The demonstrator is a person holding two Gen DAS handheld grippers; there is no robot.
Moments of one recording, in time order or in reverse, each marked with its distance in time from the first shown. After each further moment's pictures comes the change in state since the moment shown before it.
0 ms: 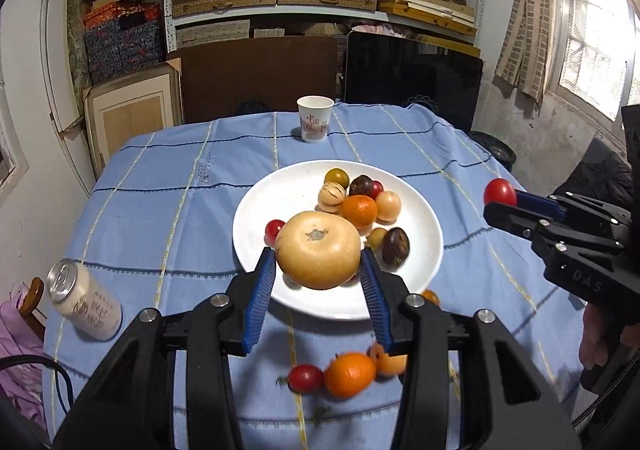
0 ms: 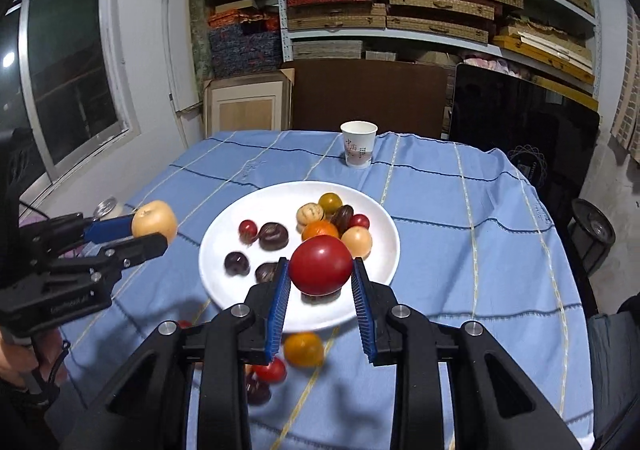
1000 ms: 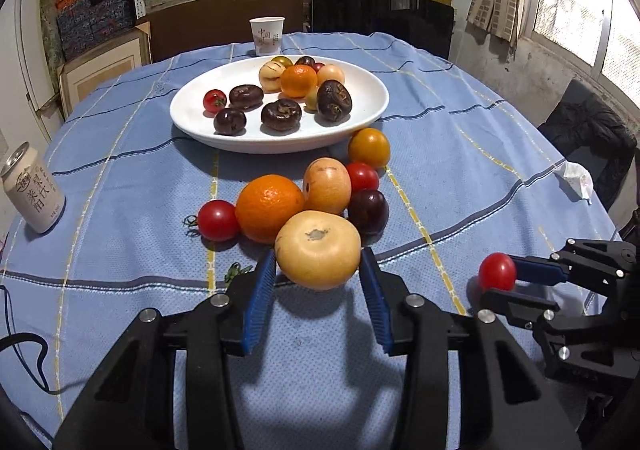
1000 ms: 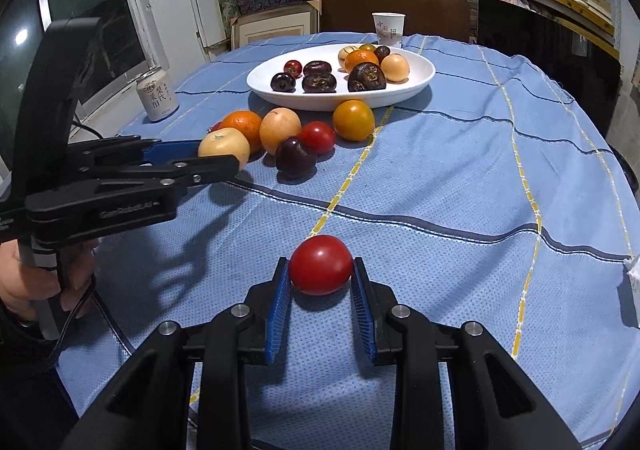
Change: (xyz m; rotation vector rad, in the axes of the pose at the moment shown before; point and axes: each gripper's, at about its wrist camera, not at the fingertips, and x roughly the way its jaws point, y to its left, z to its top) left arm 0.004 -0.050 -0.133 0.066 0.120 -0.073; right arm -0.042 0.028 -0.182 -0.012 0.178 0.107
